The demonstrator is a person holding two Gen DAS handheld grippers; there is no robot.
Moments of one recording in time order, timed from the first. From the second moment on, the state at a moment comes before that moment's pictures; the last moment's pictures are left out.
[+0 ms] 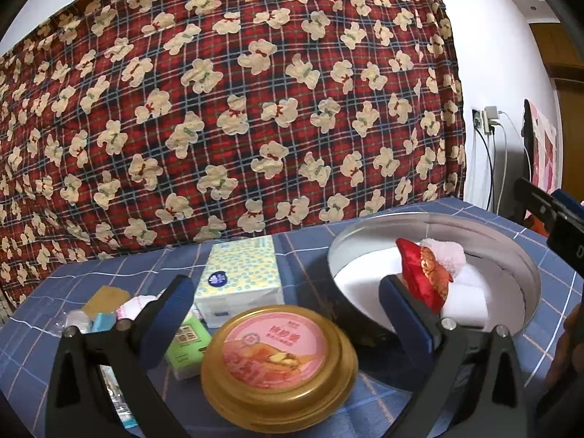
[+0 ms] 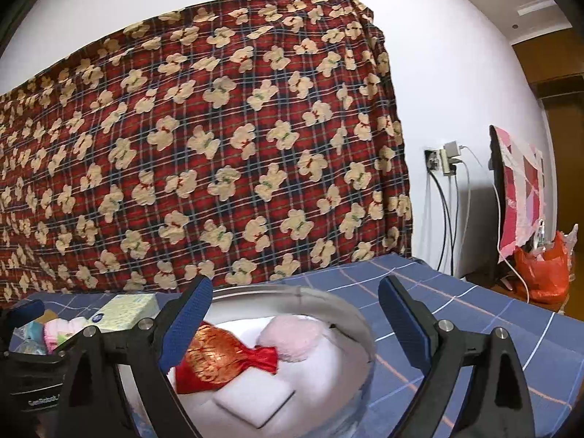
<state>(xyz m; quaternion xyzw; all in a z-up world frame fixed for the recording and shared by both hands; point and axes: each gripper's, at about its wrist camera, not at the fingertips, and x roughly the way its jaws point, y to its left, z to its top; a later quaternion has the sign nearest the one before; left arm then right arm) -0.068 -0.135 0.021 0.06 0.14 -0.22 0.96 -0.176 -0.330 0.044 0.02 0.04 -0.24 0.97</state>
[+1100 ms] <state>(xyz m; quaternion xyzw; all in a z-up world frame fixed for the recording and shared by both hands) -0.035 0.010 0.022 0.00 0.15 -0.13 0.98 -0.110 -0.176 0.045 0.00 0.07 -0.09 0.99</state>
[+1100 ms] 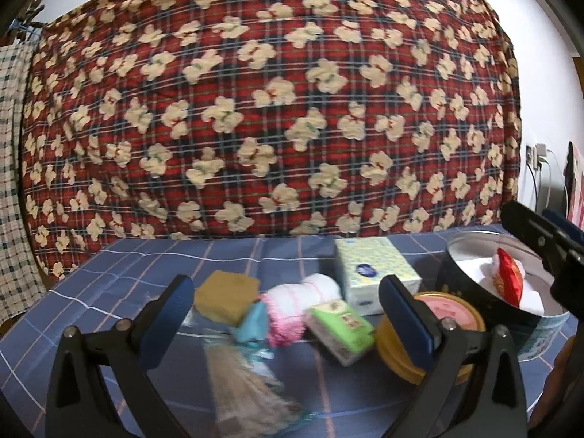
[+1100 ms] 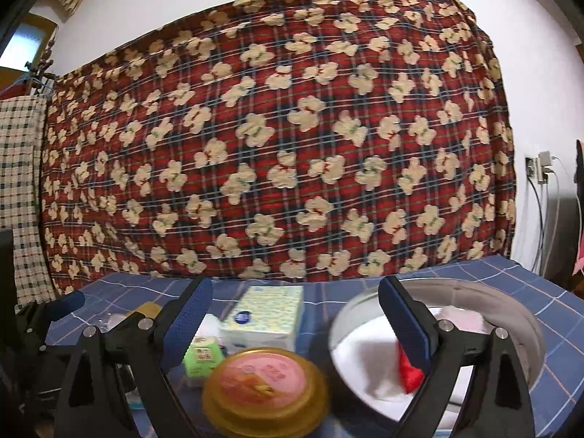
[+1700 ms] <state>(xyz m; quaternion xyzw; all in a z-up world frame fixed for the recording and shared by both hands) -0.004 0.076 0.019 0.00 0.15 -0.07 0.99 -0.075 -0.116 0.040 0.01 0.08 -0.02 1.00</state>
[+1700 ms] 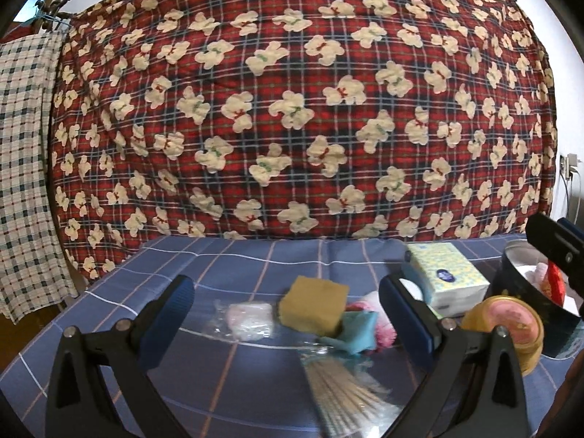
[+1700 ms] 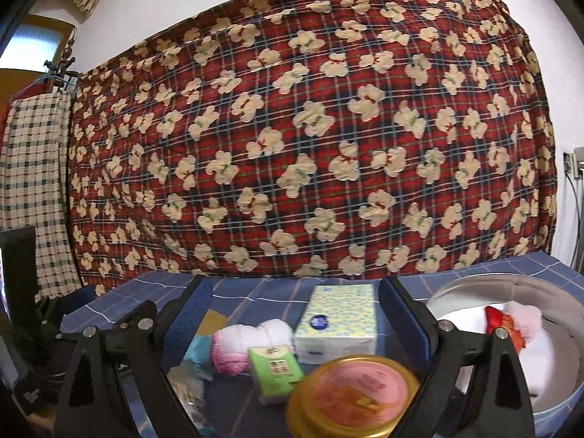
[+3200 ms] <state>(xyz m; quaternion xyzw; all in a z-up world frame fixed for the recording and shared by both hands) 0.055 0.205 -0.004 -0.08 0.23 0.08 0.97 0.024 -0.020 -0.051 -0.05 0.41 0.14 0.90</state>
